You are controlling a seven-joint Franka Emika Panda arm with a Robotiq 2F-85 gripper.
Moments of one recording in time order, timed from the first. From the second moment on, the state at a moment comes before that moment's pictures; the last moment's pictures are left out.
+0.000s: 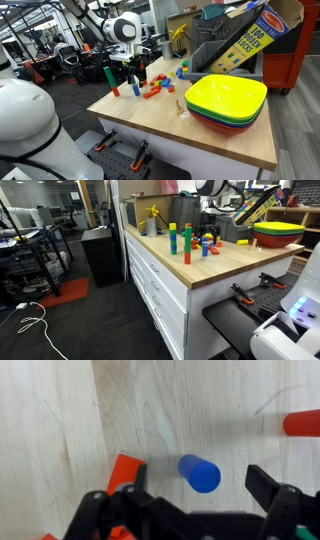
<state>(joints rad) 0.03 0.06 0.04 -2.37 0.17 2.20 0.08</state>
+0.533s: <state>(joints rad) 0.03 0.09 0.04 -2.37 0.19 2.20 0.08</state>
